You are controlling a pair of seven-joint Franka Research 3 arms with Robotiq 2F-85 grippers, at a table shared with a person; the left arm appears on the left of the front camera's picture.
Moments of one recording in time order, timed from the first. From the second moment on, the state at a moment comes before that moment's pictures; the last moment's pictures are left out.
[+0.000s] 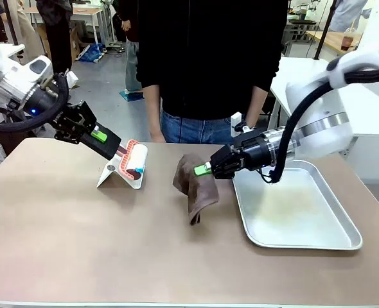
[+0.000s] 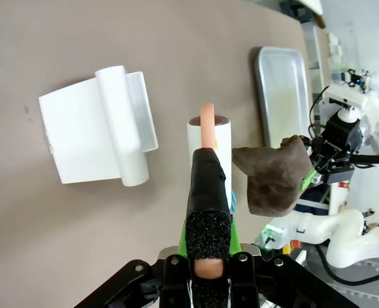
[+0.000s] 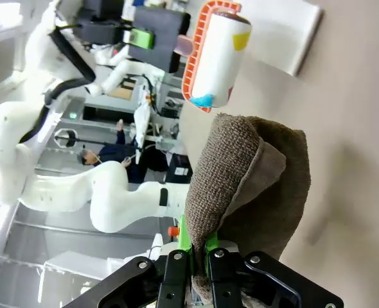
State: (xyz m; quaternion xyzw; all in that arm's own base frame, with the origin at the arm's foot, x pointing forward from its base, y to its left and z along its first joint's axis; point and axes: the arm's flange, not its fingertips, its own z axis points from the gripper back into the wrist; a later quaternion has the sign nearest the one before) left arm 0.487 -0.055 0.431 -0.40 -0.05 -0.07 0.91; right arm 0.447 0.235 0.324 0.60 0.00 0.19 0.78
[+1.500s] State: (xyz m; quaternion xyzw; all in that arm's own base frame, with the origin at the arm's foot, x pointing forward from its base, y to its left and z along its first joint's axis) left arm 0.538 -0.068 0.399 -0.36 -0.06 -0.02 0.93; right arm 0.475 0.240 0.306 0.54 0.06 0.19 0.82
